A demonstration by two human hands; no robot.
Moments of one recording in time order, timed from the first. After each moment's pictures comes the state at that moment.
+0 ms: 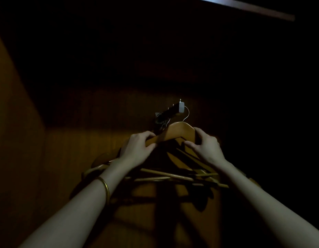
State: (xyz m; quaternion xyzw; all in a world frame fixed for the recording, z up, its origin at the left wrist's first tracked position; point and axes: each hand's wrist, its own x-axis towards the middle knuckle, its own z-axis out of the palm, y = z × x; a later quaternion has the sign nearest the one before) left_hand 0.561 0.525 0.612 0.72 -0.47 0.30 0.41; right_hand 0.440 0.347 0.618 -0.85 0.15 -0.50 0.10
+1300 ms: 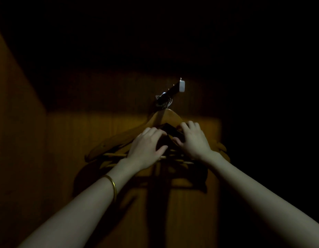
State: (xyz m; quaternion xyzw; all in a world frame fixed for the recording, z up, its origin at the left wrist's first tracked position) left_hand 0.547 0.515 0.562 0.70 -0.52 0.40 0.28; right_hand 0.457 0.374 0.582 -0.88 0.14 -0.45 -0.06
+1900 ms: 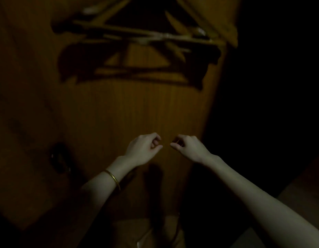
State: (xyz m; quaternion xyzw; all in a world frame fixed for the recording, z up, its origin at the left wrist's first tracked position) left_hand 0.473 0.516 0.280 0.84 -0.46 0.01 0.30; right_hand 0.379 0.357 0.286 -0.96 0.16 -0.08 0.21
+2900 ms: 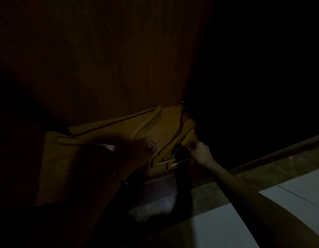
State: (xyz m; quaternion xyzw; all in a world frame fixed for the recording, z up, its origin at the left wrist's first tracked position) left_hand 0.441 0.493 -0.478 0.82 -0.31 -0.33 0.35; right_hand 0.303 0.344 -0.486 -0.78 0.48 0.09 0.38
